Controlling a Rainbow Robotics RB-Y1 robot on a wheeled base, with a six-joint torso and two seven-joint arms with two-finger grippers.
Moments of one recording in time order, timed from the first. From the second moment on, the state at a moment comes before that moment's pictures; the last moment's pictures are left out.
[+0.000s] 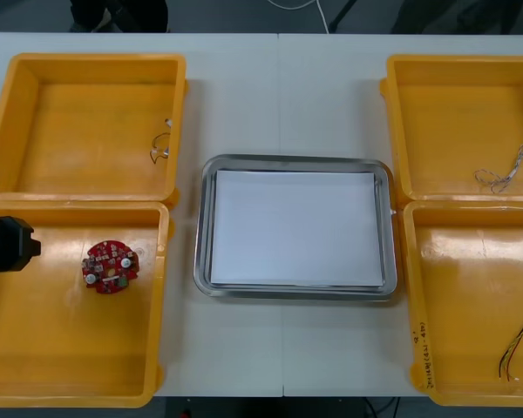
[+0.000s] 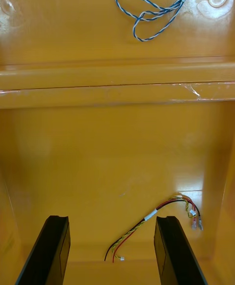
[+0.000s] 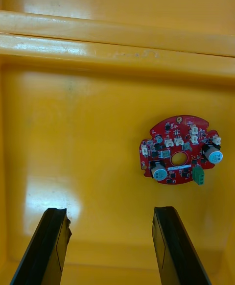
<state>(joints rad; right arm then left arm) -0.23 -0.83 -0.28 -2.03 -0.88 1.87 1.29 -0.03 0.68 0.27 -2.33 0.72 1.81 -1.18</state>
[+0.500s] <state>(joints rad) -0.23 -0.83 -0.28 -2.03 -0.88 1.87 1.29 -0.03 0.68 0.27 -2.33 0.72 1.81 -1.18</state>
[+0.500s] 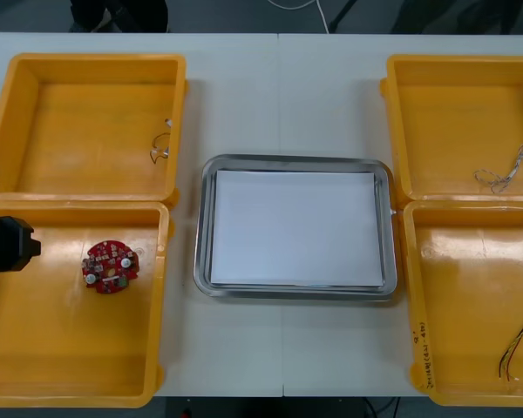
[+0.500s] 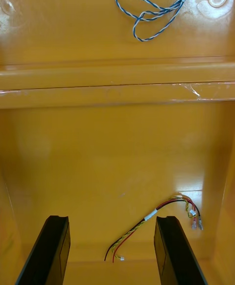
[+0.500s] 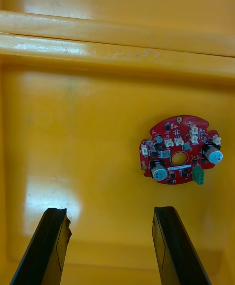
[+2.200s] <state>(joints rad) -0.01 -0.83 -0.31 -2.06 -0.91 1.70 1.29 -0.30 0.64 -0.10 -2.11 0.66 1.91 -0.74</state>
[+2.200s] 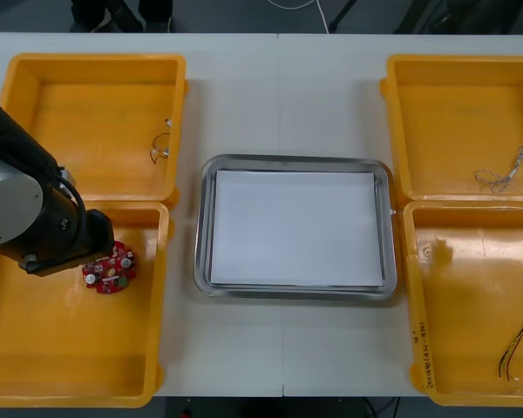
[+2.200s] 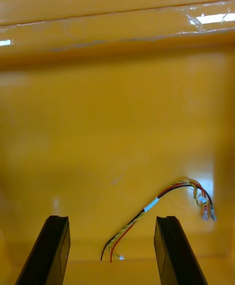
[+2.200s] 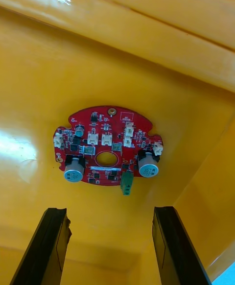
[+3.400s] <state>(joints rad) 0.25 -0.87 -0.35 -2.06 -0.92 1.46 0.93 -0.30 0.60 -0.23 -1.97 0.64 1.76 -0.86</state>
